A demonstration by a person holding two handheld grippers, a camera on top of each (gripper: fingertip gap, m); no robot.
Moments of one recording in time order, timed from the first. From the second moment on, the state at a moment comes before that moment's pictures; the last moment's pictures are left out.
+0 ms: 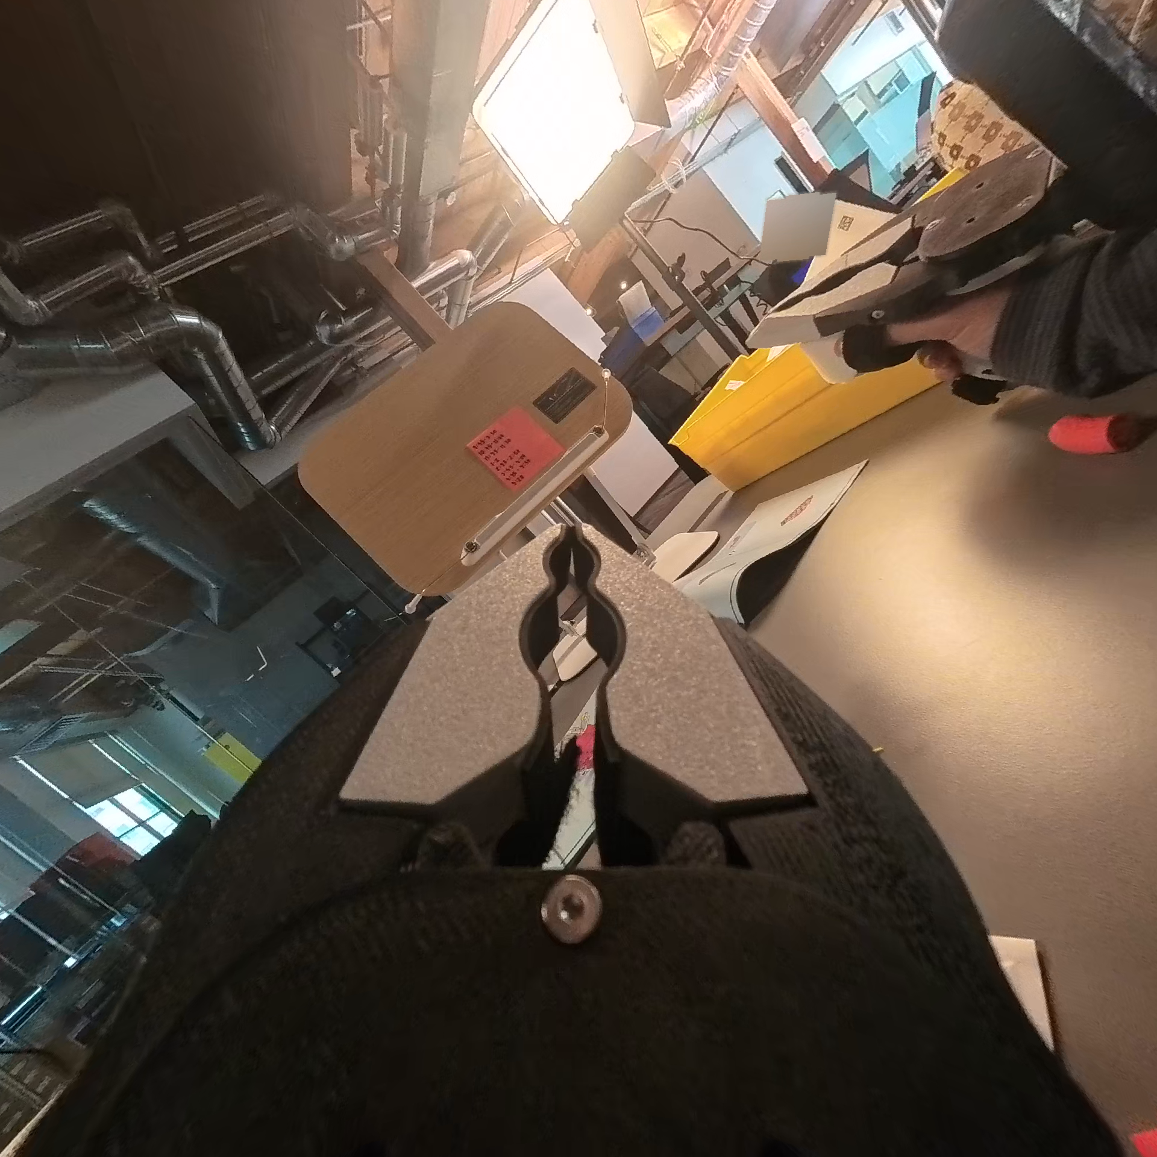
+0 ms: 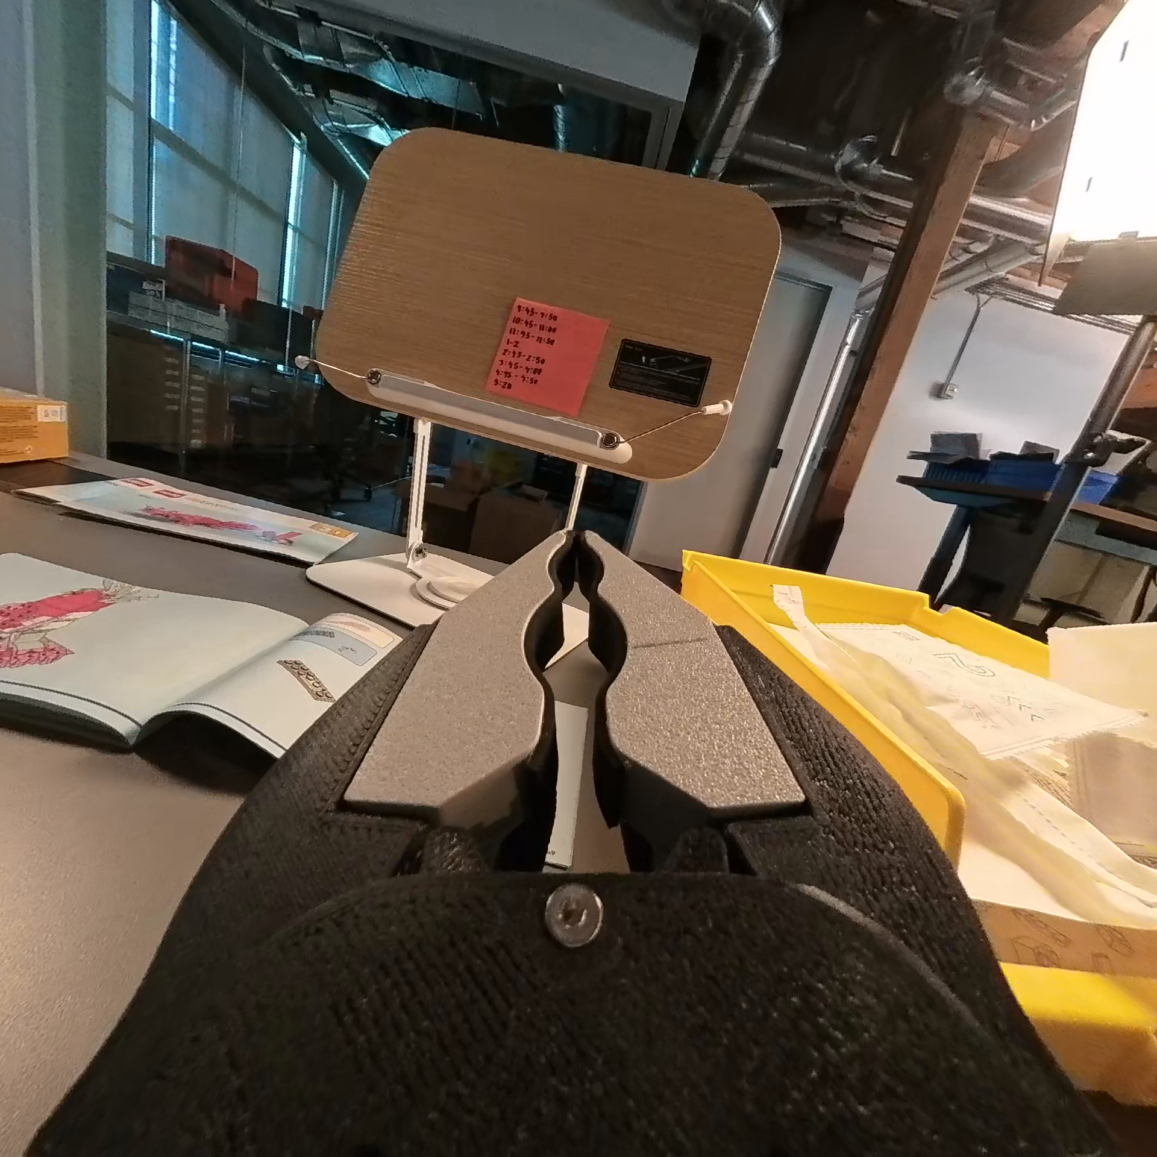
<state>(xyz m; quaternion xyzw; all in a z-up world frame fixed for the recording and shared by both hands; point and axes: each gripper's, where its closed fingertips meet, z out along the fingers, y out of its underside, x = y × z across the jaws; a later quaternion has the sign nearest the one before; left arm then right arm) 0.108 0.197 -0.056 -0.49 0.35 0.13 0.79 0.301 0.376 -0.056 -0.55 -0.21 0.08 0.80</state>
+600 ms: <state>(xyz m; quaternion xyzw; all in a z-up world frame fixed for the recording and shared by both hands) 0.108 0.198 -0.058 -0.49 0.36 0.13 0.78 0.299 0.377 -0.058 -0.56 -0.21 0.08 0.80</state>
